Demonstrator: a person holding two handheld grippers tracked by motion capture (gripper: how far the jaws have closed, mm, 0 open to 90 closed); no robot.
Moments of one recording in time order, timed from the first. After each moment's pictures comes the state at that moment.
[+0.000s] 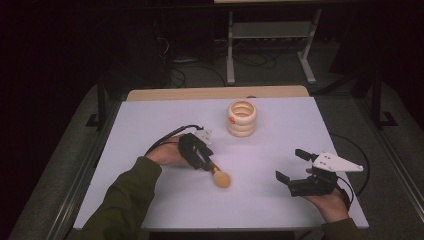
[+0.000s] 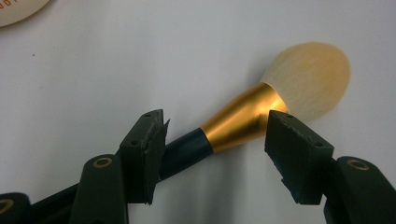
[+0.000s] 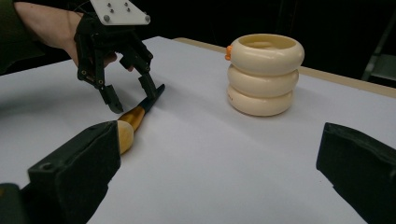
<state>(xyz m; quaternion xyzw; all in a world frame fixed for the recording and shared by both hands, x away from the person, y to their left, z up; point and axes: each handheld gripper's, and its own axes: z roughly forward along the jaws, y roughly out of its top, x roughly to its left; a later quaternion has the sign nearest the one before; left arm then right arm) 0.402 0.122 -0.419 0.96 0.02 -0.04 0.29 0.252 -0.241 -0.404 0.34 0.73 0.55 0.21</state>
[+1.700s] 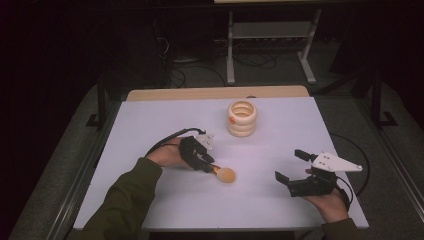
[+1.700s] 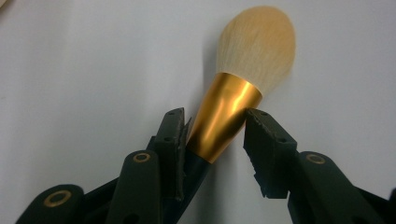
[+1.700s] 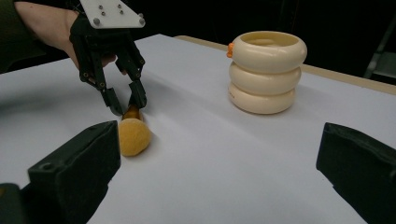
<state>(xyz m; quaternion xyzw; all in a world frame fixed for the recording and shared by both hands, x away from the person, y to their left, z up) 0.394 0.119 -0.420 0.96 -0.02 -0.05 0.27 0.253 -0.240 -0.405 0.34 0.73 0.55 0.20</state>
